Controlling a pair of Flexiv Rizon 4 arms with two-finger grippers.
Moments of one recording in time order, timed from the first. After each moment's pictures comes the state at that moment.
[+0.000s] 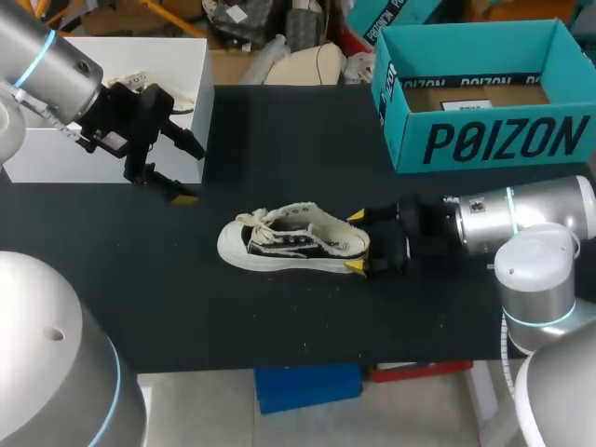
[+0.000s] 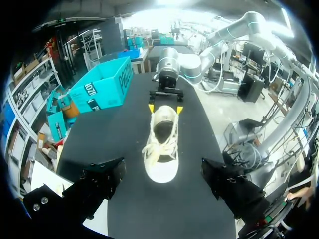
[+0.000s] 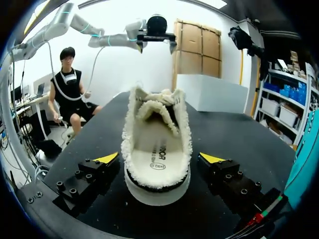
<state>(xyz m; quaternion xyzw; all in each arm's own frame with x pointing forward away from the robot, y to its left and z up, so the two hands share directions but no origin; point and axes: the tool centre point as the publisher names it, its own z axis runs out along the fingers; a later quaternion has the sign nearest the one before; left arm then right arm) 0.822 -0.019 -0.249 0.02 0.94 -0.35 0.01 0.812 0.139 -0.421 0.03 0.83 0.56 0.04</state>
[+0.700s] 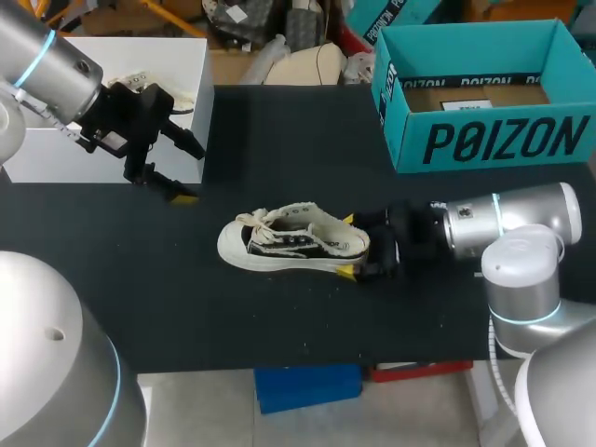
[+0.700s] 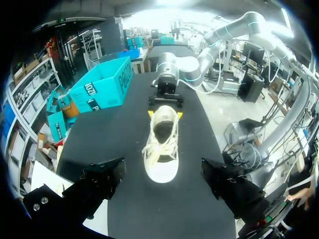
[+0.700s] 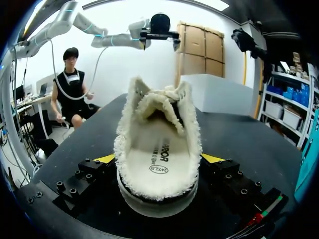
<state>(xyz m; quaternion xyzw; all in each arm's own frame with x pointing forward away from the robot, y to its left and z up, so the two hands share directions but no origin) 0.822 -0.019 -0.249 0.02 0.94 -0.35 0.01 0.814 0.157 -0.433 0.02 0.82 0.57 0.03</state>
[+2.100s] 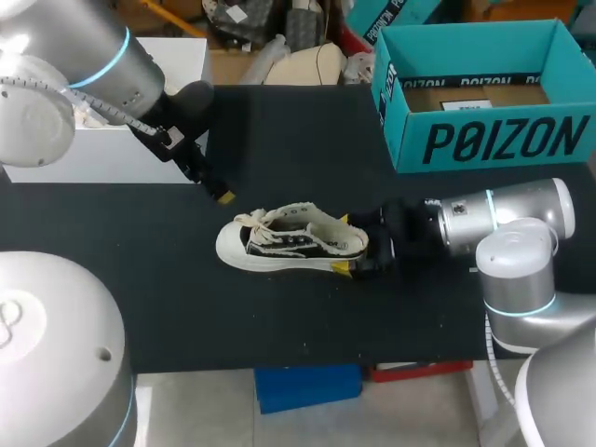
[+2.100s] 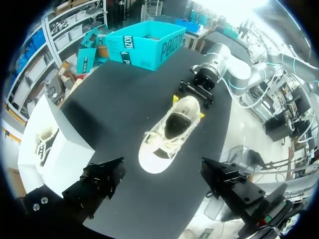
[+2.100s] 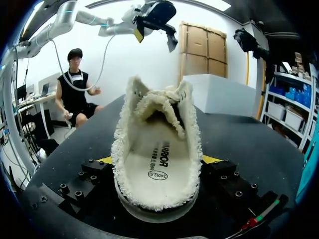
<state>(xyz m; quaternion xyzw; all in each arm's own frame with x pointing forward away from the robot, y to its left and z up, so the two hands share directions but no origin) 0.808 -0.049 -0.249 -0.26 0.94 -0.21 -0.01 0.818 0.164 -0.433 0.01 0.82 0.57 0.03</state>
